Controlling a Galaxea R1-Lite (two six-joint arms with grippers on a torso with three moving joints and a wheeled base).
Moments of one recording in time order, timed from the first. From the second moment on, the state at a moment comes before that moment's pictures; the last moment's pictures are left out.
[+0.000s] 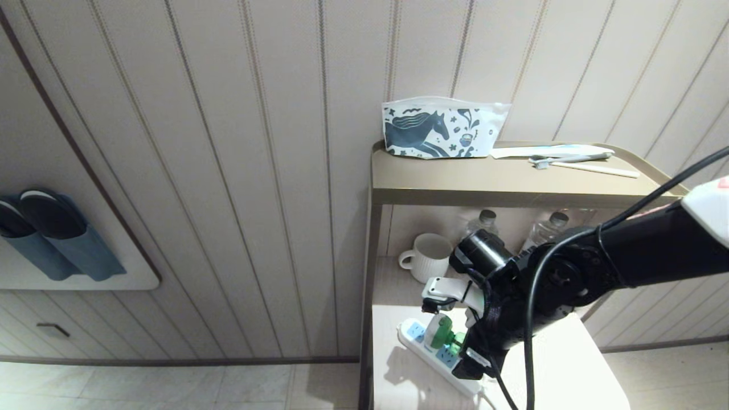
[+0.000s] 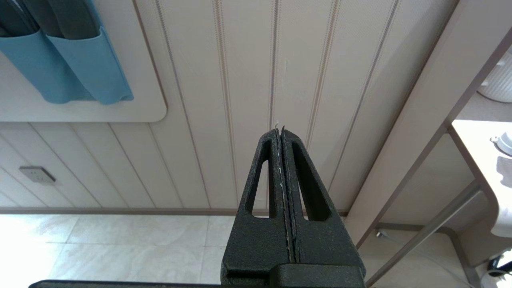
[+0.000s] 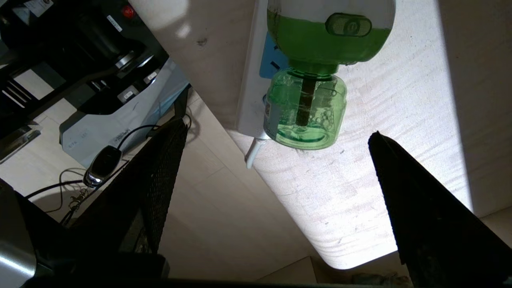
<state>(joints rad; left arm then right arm) 0.00 0.00 0.00 0.02 0.00 0.01 0.53 1.93 -1.13 0.39 -0.05 -0.44</state>
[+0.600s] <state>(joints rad) 0.00 0.00 0.00 0.02 0.00 0.01 0.51 2.06 -1.26 0.39 -0.05 -0.49</state>
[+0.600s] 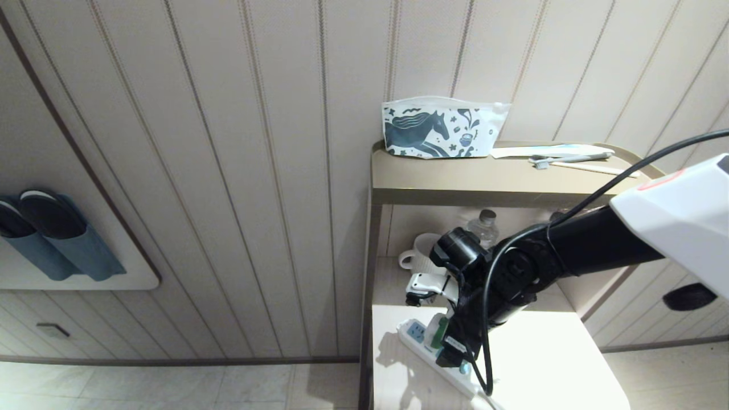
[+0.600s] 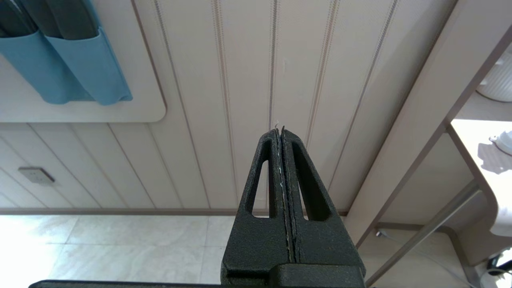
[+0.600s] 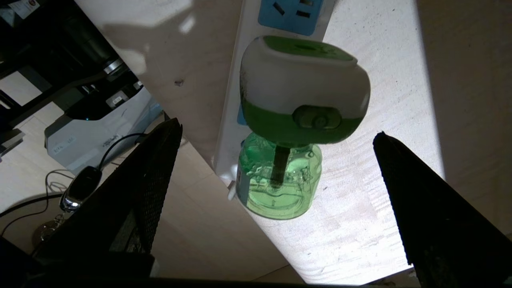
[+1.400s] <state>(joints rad) 0.00 0.00 0.00 0.02 0.00 0.01 0.51 2.19 -1.37 0.39 -0.05 -0.52</state>
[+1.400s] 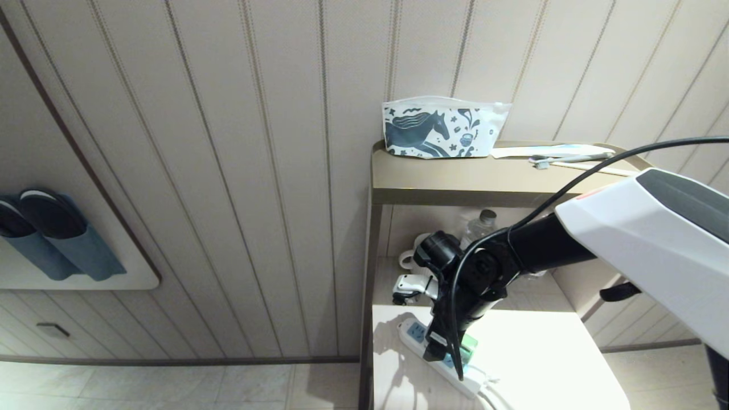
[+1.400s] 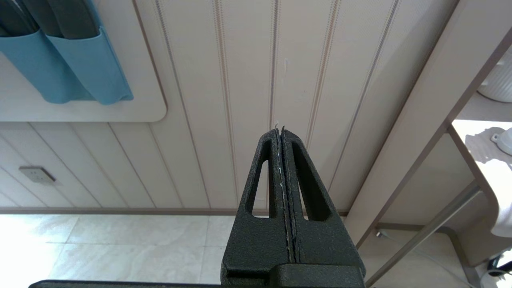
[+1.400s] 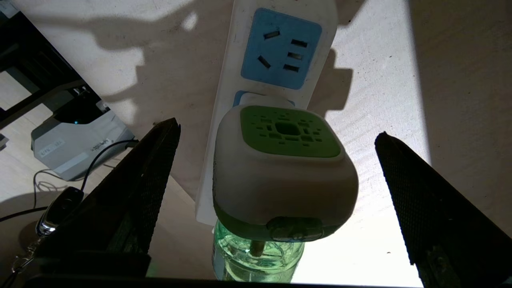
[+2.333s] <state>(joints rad) 0.00 0.00 0.00 0.02 0.00 0.01 0.51 2.20 -1.38 0.39 -0.05 -0.51</state>
